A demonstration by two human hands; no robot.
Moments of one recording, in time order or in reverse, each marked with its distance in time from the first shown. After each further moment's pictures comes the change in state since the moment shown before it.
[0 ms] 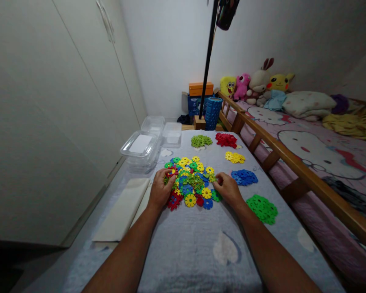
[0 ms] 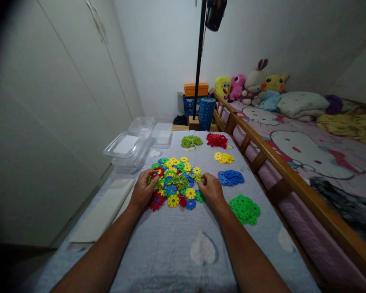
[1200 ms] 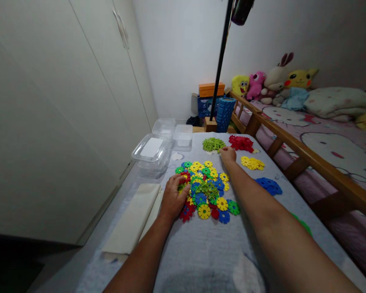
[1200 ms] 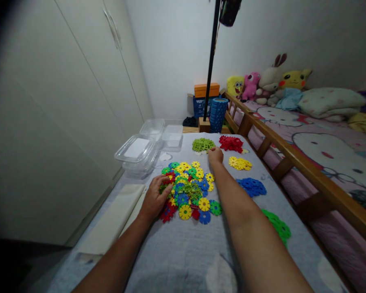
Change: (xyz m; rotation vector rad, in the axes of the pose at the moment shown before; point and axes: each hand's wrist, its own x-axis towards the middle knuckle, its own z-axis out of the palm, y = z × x) left_hand -0.004 -0.004 0.002 0.036 -0.051 0.007; right_hand 0.198 0.014 0.067 0.284 0.270 0.427
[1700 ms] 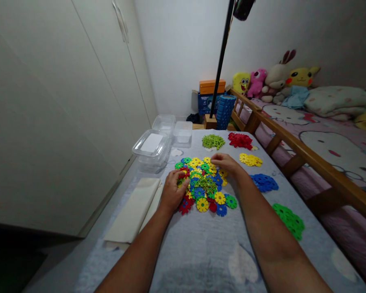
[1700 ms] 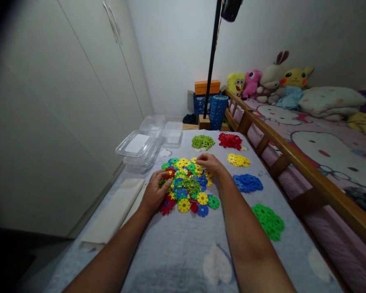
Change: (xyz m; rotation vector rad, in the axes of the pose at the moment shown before) left_hand 0.002 0.000 0.000 0.002 0.011 0.023; right_hand -0.073 -0.016 -0.054 0.253 -0.785 -0.149
